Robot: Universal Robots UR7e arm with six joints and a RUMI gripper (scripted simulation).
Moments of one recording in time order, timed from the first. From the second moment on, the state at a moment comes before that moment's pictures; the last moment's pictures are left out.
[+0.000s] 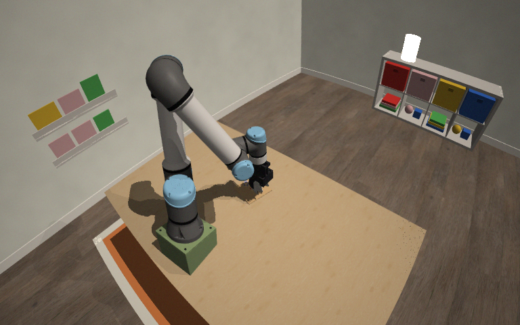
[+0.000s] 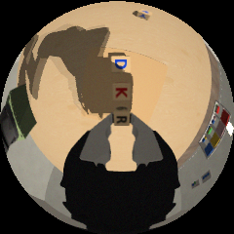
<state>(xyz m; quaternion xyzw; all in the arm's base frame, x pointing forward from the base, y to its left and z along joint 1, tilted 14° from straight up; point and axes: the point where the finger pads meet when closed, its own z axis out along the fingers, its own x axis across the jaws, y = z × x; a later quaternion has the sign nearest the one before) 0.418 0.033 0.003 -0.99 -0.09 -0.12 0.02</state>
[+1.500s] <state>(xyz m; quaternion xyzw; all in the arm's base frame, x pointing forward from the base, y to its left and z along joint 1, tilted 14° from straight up) 0.419 0.033 -0.001 -0.99 -0.09 -0.12 0.02</state>
